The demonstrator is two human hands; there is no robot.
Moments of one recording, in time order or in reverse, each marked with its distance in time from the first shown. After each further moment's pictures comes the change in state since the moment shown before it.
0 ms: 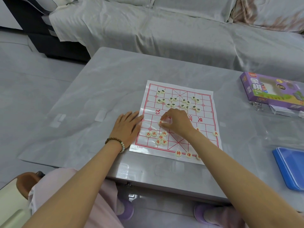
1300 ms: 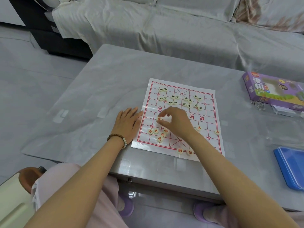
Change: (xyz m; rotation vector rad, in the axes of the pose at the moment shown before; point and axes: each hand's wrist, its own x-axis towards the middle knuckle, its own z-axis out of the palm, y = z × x) left_hand -0.001 0.002 -0.005 -0.046 0.017 -0.067; right_hand -0.018 -0.031 -0.011 0.132 0.049 0.014
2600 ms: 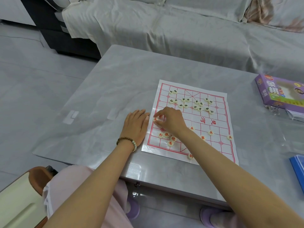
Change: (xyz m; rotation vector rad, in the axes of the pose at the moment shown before) left_hand 0.001 -0.005 0.004 -0.182 0.106 -0.055; right_hand 0.042 -0.020 0.045 -0.152 -0.059 0.005
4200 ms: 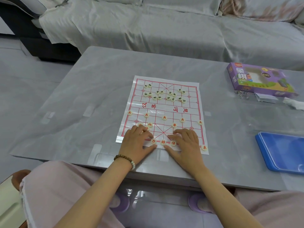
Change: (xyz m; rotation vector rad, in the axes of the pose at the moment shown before) left_hand -0.073 0.097 0.019 0.172 -0.142 0.180; right_hand -0.175 0.097 -0.002 0.014 0.288 0.027
